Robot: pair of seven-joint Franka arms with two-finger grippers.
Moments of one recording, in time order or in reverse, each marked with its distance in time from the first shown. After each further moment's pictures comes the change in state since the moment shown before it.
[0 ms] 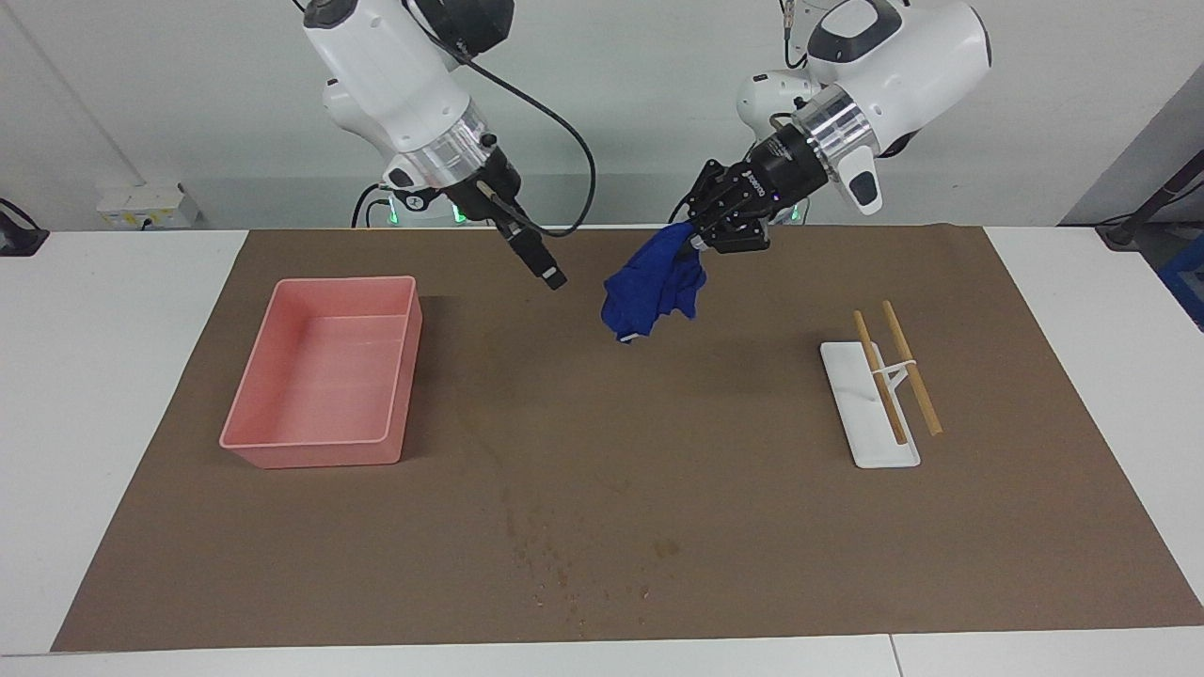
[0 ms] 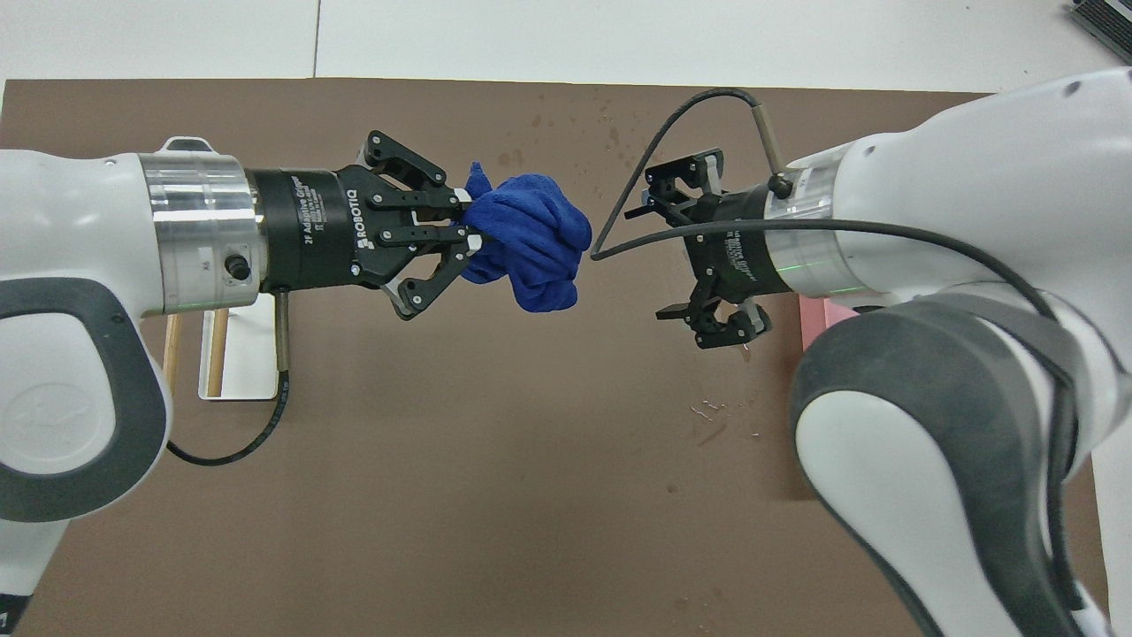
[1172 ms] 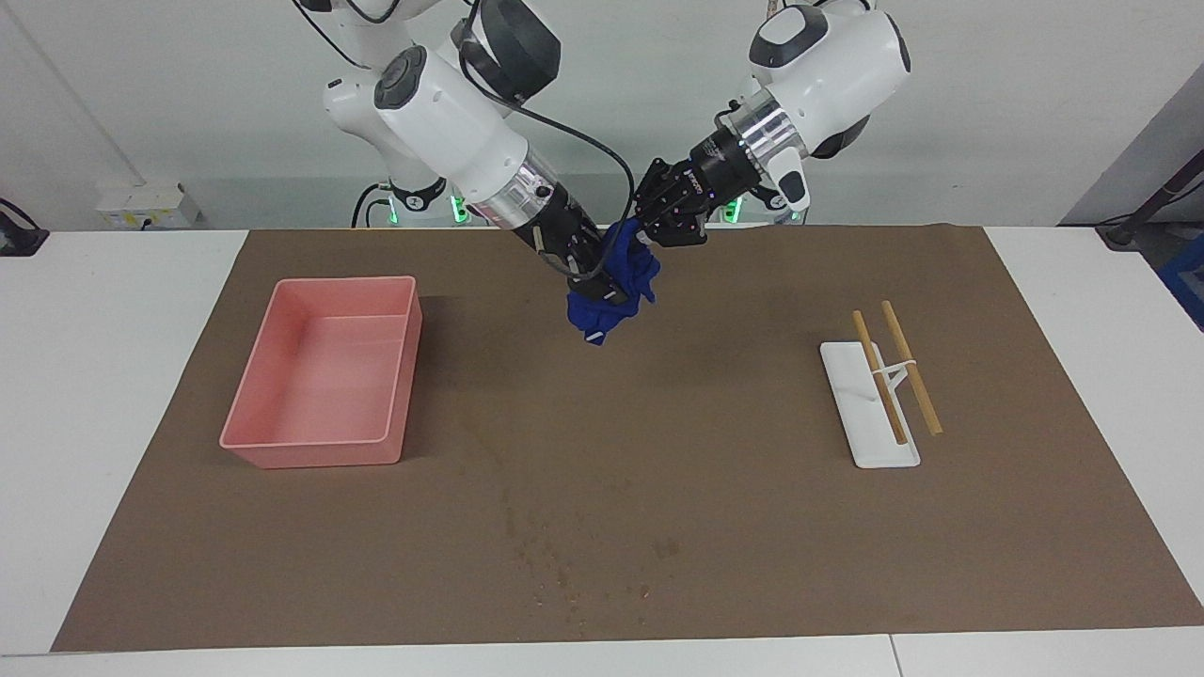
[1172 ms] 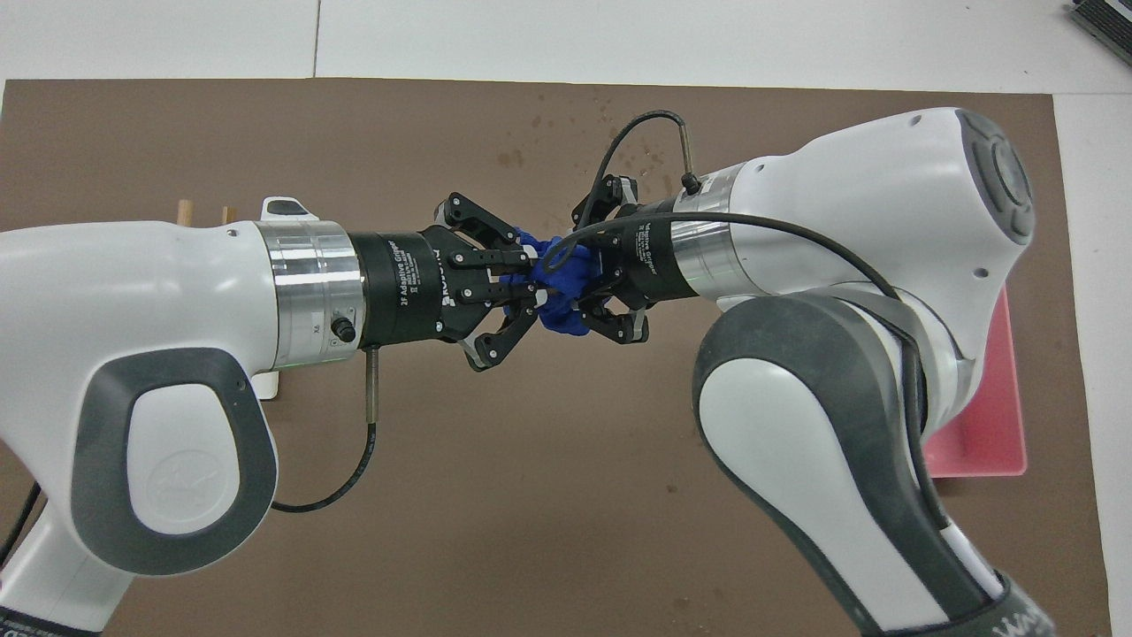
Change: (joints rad) left arm -0.090 -0.033 -0.002 -0.092 -0.001 0.078 -0.026; right arm 0.055 0.064 -0.004 -0.026 0.158 0.104 0.216
